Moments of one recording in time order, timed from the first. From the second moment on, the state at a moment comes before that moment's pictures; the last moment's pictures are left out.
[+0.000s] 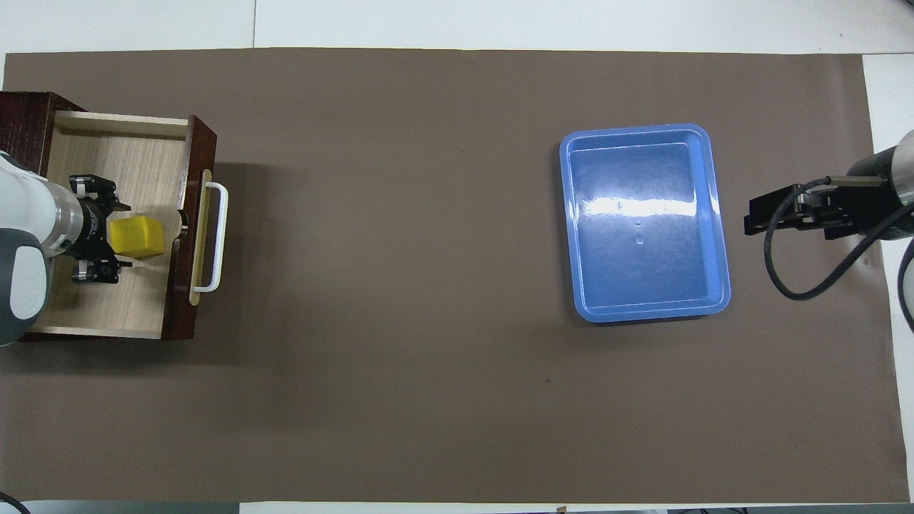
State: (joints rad) left arm 0.10 0.03 -0.08 -2.08 0.13 2.18 -1.62; right arm -0.03 -0.02 0.08 -1.64 0.08 1.57 0.16
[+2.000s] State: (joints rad) left arm -0.53 0.09 -0.12 -1.83 0.02 1.98 -2.53; right arm 0.31 0.23 0.15 -1.83 0.74 2.10 1.33
